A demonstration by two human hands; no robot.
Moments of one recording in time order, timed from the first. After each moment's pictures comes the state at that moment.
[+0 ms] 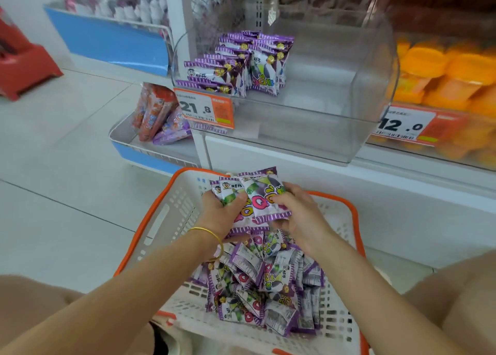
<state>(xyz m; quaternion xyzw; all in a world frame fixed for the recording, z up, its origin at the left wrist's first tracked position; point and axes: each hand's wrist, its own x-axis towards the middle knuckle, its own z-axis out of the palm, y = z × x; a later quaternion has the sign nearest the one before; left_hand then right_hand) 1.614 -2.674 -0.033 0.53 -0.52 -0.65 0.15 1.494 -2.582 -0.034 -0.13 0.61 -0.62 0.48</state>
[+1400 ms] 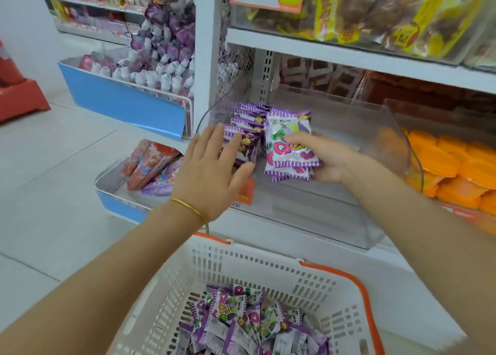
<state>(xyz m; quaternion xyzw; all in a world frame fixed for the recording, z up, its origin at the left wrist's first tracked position) 1.579 -2.813 0.063 0.30 -0.92 -0.04 0.23 1.370 -2.737 0.094 -0.24 0.67 -0.55 0.44</state>
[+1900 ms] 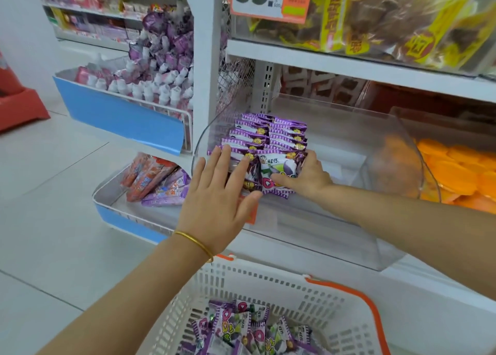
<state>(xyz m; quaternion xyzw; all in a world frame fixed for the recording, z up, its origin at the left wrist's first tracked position) 1.570 -2.815 0.045 0.28 -0.92 0.00 0.26 1.357 -2.764 0.040 -0.35 0.87 -0.33 0.14</state>
